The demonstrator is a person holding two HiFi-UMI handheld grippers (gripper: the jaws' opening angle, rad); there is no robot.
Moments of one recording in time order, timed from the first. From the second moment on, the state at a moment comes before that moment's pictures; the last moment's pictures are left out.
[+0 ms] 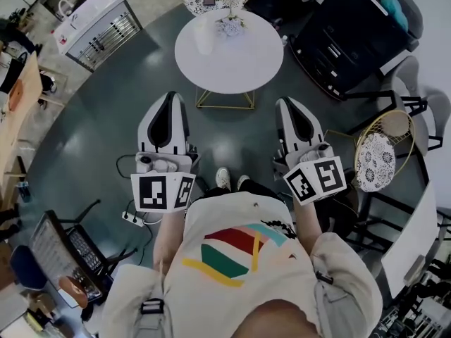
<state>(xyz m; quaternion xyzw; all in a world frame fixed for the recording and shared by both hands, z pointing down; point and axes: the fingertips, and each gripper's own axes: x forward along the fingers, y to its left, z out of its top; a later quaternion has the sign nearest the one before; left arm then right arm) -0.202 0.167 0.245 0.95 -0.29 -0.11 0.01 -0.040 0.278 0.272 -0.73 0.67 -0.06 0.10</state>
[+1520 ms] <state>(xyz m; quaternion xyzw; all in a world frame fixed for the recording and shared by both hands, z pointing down) -0.053 -0.027 0.255 0.94 -0.32 -0.11 -0.01 0.116 0.089 0.282 -0.71 0.70 0.00 0.02</state>
